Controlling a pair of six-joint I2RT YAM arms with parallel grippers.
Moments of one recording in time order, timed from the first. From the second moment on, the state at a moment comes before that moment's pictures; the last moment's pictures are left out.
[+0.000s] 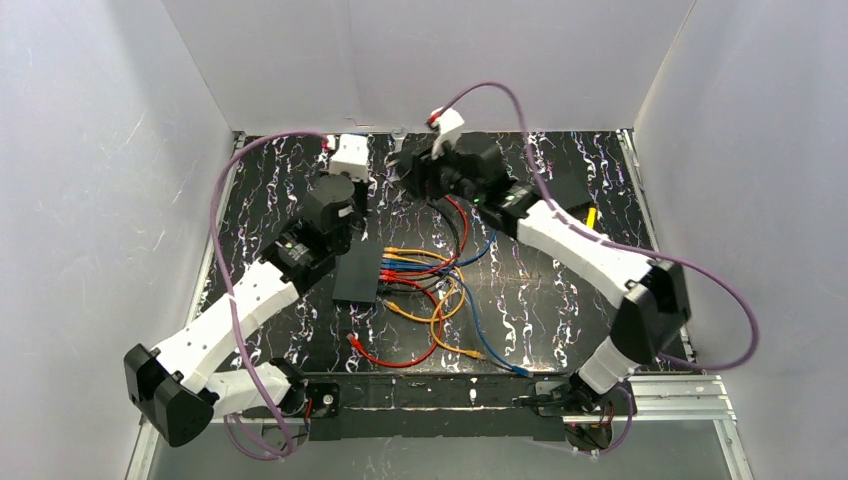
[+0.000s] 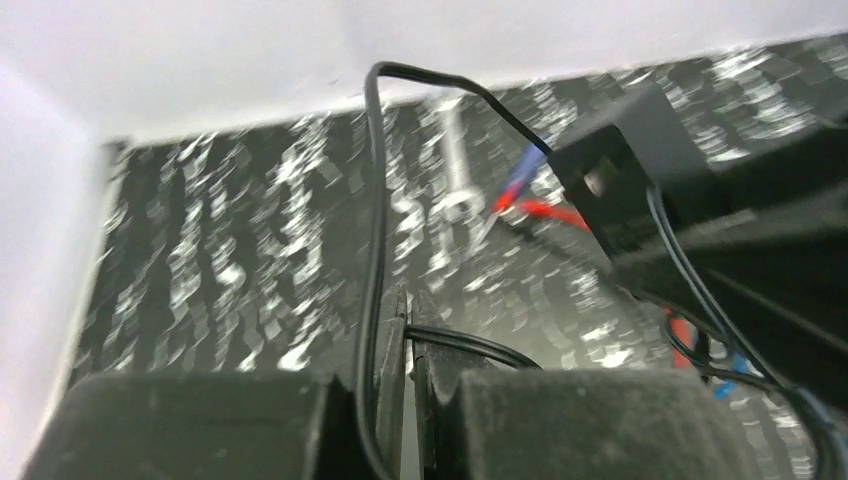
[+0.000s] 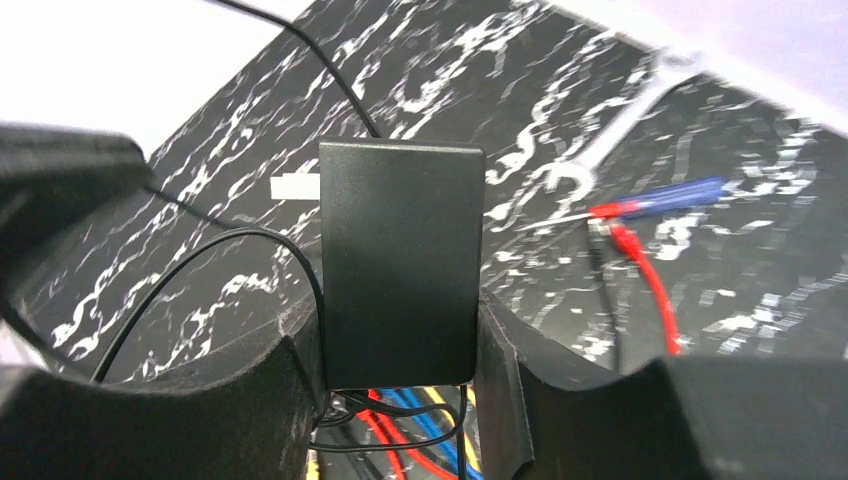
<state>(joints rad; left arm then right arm) -0.72 1.14 1.08 -0.10 -0.57 0.00 0.74 1.55 1.43 -0.13 -0.08 0.20</state>
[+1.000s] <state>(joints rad) -0.40 0.88 0.89 -0.76 -0.90 -0.19 1.17 2.35 1.80 0.18 -0.11 0.20</state>
